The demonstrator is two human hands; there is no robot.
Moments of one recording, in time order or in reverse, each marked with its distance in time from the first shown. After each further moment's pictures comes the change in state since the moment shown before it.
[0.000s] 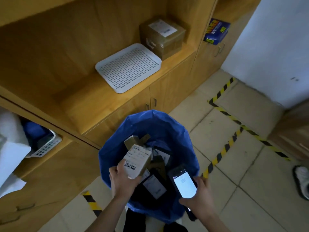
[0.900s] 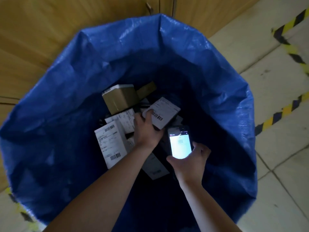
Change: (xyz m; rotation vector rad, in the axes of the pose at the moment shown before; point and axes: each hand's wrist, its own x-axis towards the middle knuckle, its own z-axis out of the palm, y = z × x) left_hand 0.210 -0.064 0.288 0.127 -0.119 0.021; right_hand 0.241 0.109 0.211 0.034 0.061 0.244
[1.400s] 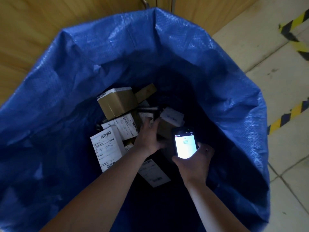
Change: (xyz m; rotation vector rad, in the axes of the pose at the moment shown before) left_hand 0.028 -0.019 0.018 0.153 -0.397 0.107; right_hand 0.047 0.016 0.020 -0.083 0.019 0.012
